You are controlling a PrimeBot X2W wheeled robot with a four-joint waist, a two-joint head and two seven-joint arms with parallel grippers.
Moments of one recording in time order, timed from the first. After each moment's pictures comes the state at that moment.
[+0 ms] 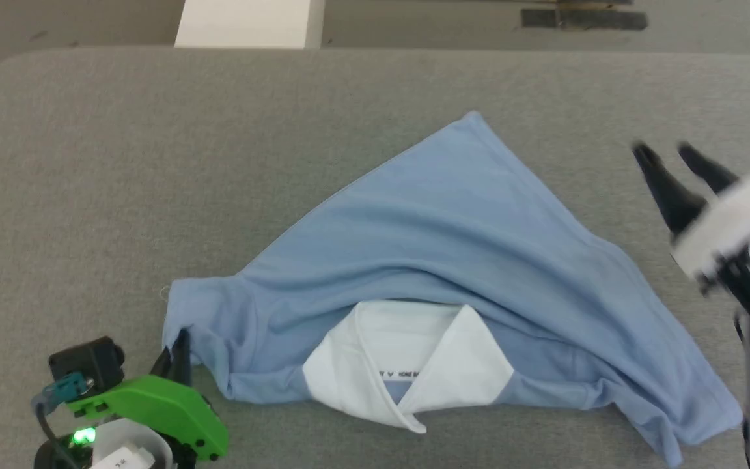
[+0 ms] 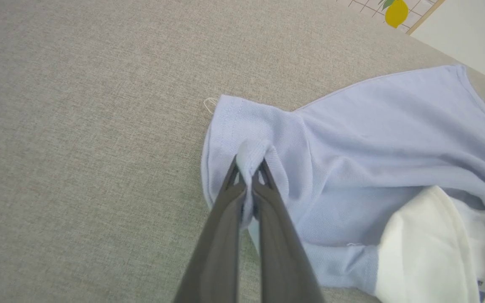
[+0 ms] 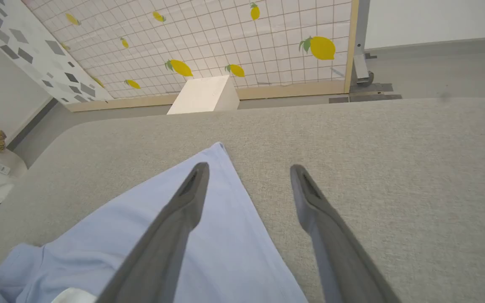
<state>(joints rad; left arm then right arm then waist) 0.08 0.38 -0.25 -0.27 -0.64 0.43 0.21 -0.40 -0.19 -0.12 -0.02 0.50 0.13 0.58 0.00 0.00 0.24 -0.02</state>
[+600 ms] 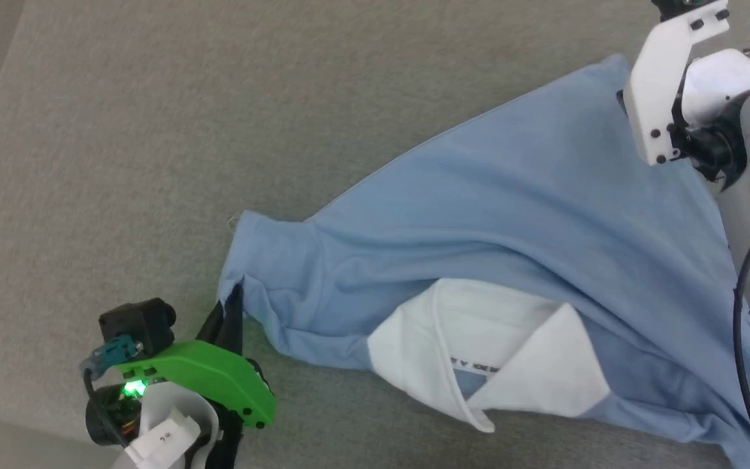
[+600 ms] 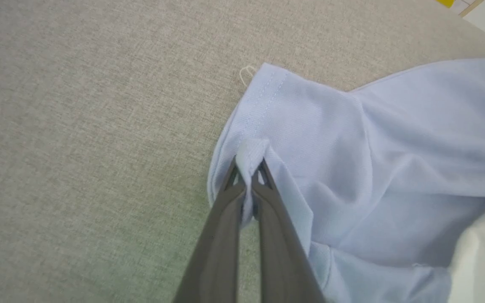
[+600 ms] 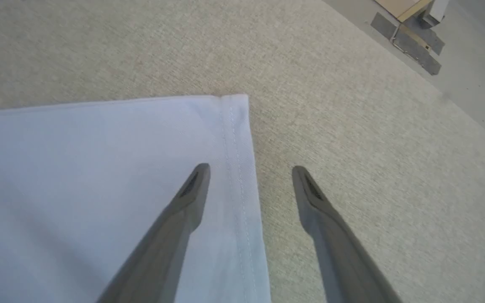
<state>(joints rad) -0.04 0.32 -0.34 -0.24 -0.62 0.39 0.18 -0.95 -0.27 0.19 0.49 0.13 0.13 0.92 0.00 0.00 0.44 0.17</state>
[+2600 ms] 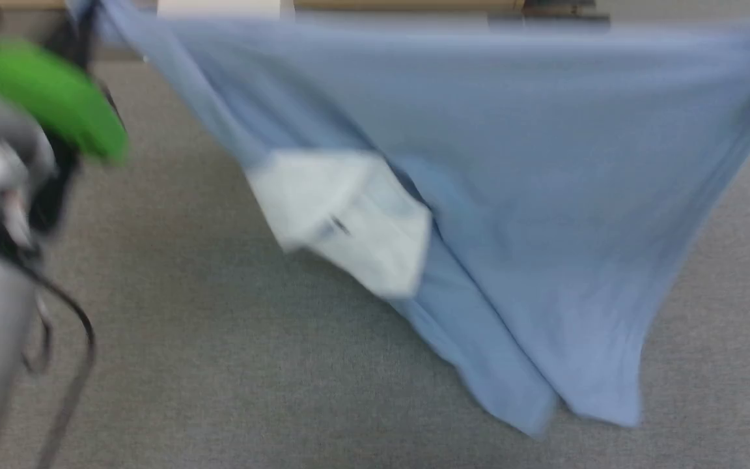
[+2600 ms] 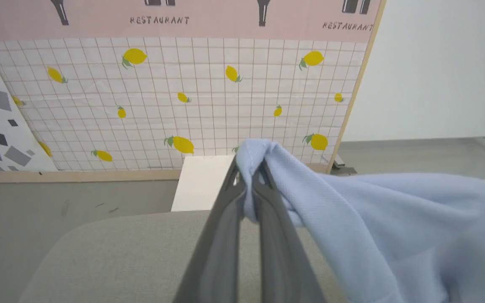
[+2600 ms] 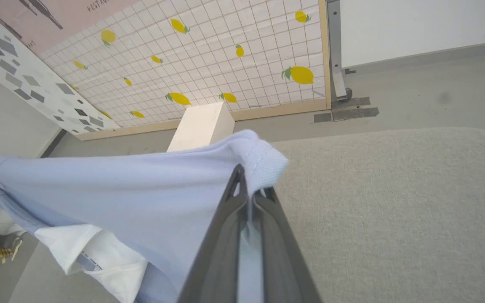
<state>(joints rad) -0.72 0.54 -0.26 0.00 -0.63 0.18 0.34 -0.68 -0.18 -0.37 -0.12 0.57 0.13 1.09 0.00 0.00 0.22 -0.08</state>
